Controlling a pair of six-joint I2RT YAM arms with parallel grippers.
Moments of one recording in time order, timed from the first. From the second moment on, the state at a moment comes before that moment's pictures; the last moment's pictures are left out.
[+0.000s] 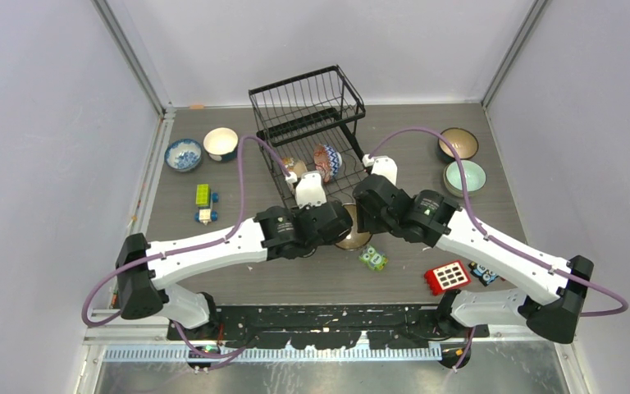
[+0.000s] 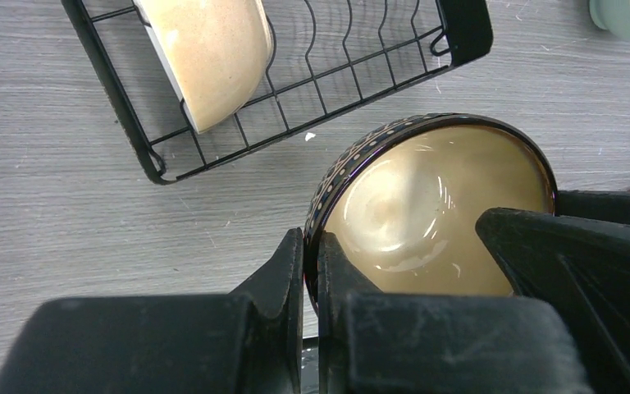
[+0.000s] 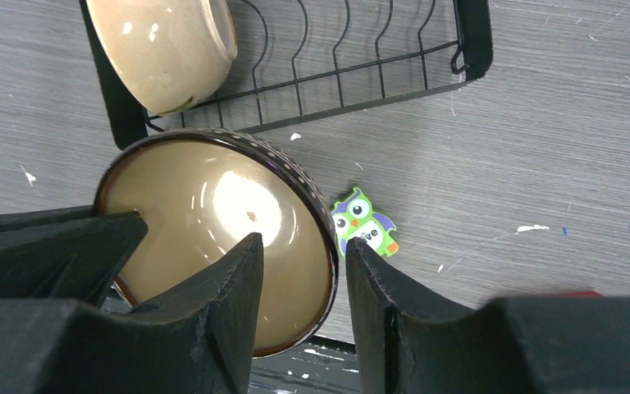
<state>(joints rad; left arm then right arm) -1.22 1.44 1.28 -0.79 -0.62 -1.14 0.96 1.19 1.21 -0.94 0.43 0.68</state>
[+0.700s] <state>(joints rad) -1.21 1.39 1.25 -0.77 -0.60 -1.14 0.96 1.20 1.21 -0.98 0.44 0.63</state>
